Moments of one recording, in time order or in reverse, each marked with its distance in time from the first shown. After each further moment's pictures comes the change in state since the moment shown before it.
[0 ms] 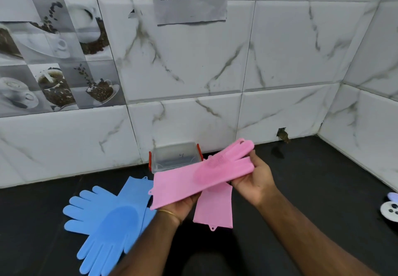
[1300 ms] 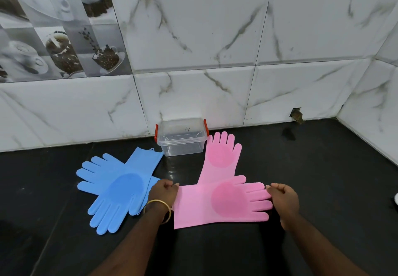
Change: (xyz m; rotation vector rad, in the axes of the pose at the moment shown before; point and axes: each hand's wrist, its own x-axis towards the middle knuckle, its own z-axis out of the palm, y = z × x) left_hand -0.033 -0.011 -0.083 1.452 0.674 0.087; right_hand -0.027 -0.010 -0.179 -1.164 0.816 -0.290
